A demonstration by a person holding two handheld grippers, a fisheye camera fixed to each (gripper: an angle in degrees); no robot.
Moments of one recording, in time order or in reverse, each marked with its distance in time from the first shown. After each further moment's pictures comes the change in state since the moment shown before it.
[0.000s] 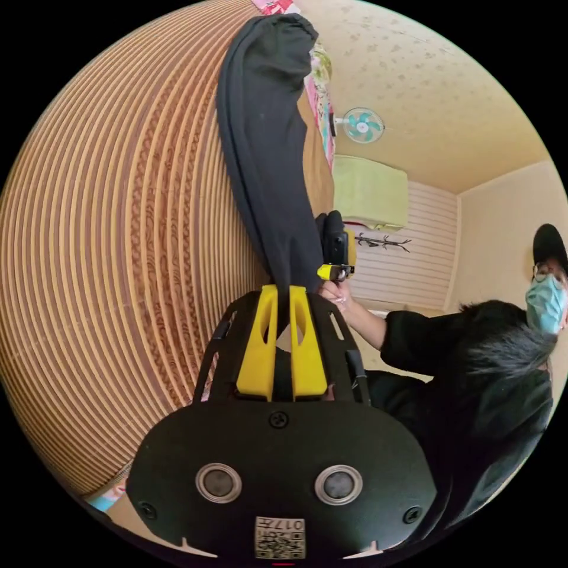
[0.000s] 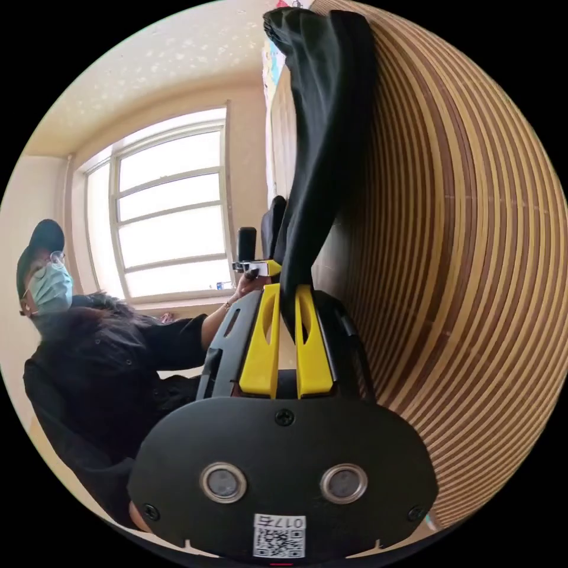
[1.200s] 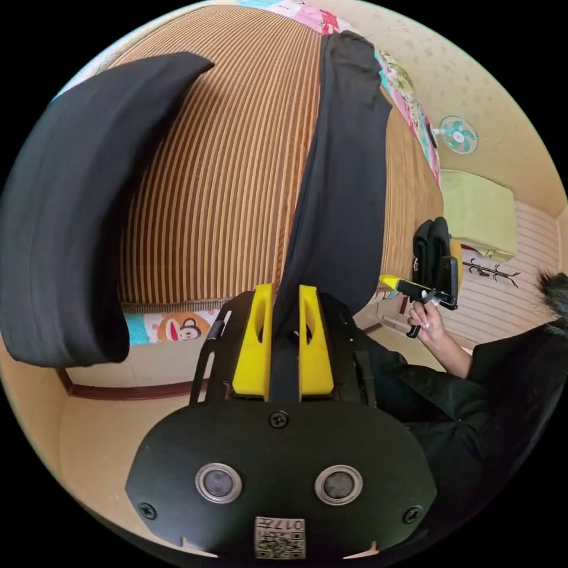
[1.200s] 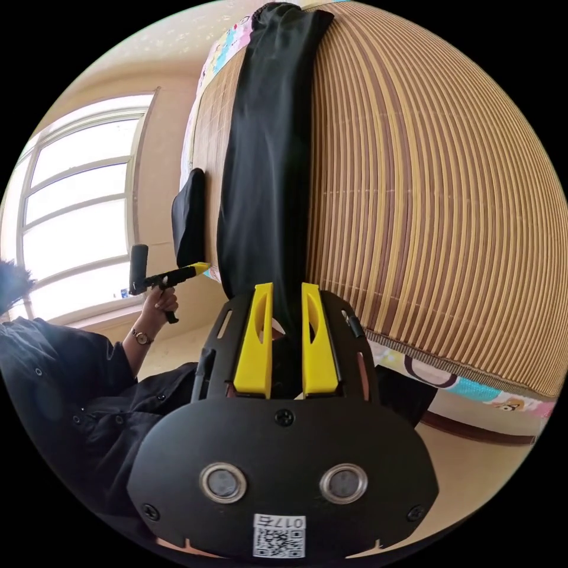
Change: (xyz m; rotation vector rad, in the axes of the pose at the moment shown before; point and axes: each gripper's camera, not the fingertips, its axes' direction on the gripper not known) left arm -0.009 -0.001 -0.048 0.058 -0.666 -0.239; right arm -0.006 0.018 0.088 -0.024 0.566 0.170
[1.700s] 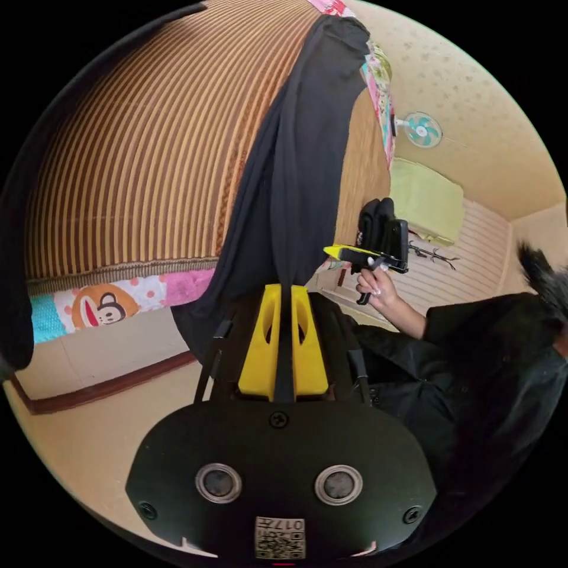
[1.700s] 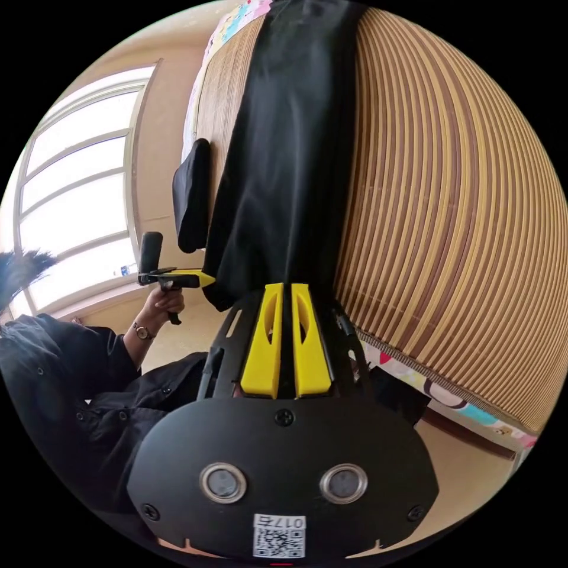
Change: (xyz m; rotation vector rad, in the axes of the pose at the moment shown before) left arm -0.025 0.004 0.018 -0.149 0.388 0.023; right arm -0.036 0.009 -0.006 -0.113 -0.020 -0.052
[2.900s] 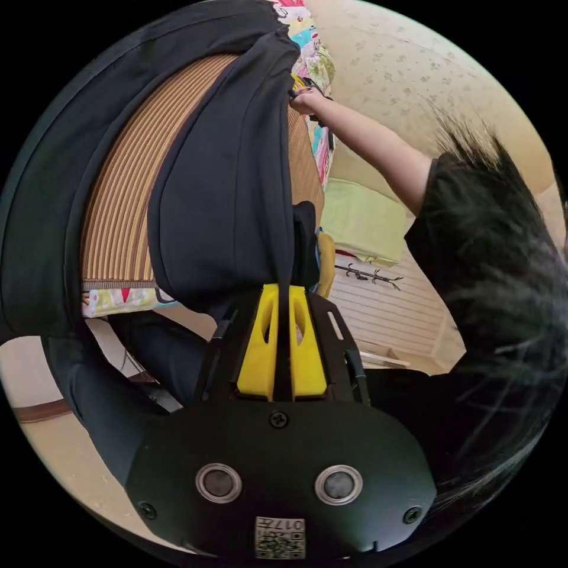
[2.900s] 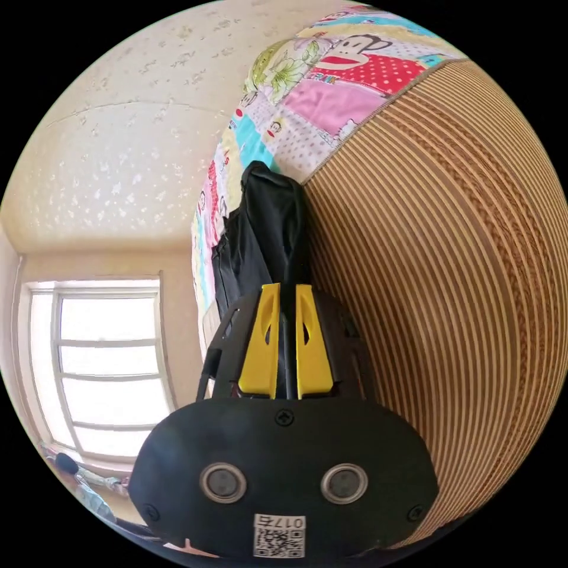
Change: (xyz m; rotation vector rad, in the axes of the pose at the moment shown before) left arm 0.172 -0.038 0.179 0.172 0.319 -0.053; right arm 0.121 -0.309 -0.454 0.769 -0.158 0.193
